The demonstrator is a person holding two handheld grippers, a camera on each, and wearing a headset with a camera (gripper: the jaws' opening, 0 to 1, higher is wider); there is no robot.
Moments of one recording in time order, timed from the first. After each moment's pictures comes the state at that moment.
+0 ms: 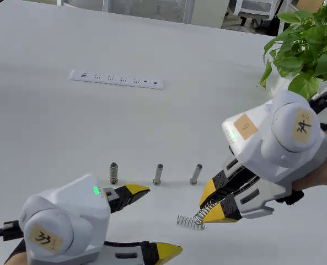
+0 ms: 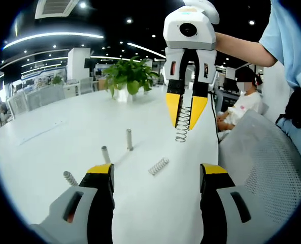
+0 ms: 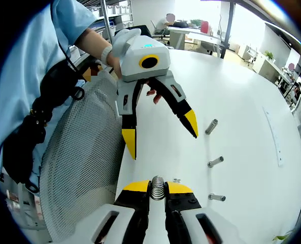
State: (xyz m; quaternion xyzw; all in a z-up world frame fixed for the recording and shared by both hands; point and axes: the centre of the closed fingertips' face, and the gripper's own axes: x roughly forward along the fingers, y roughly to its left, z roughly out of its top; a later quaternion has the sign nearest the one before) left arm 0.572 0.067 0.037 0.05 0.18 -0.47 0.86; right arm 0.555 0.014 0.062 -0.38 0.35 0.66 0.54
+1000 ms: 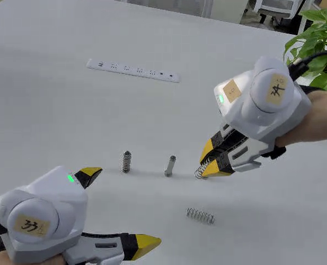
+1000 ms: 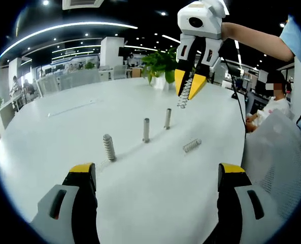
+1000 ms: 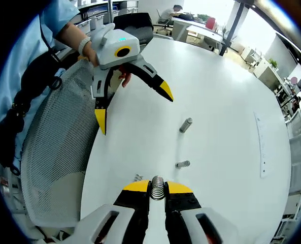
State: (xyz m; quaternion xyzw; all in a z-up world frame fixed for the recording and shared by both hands) left arm 0.582 0.127 0.012 0.04 0.22 -0.34 0.91; right arm 0.627 0.034 0.060 -0.47 0.33 0.63 0.52
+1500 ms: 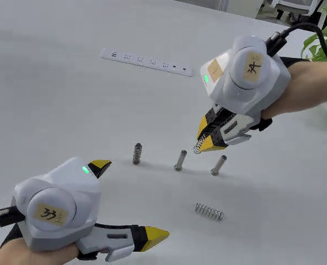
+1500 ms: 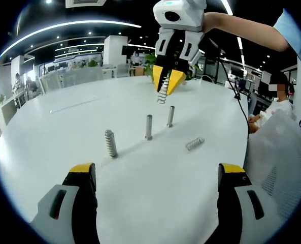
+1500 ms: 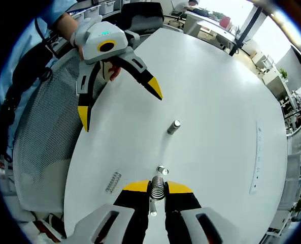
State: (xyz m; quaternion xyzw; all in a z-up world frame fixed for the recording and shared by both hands) left arm 0.583 0.131 0.006 0.03 0.23 -0.33 0.91; right arm 0.662 0.064 0.048 -0.53 0.31 0.63 0.47
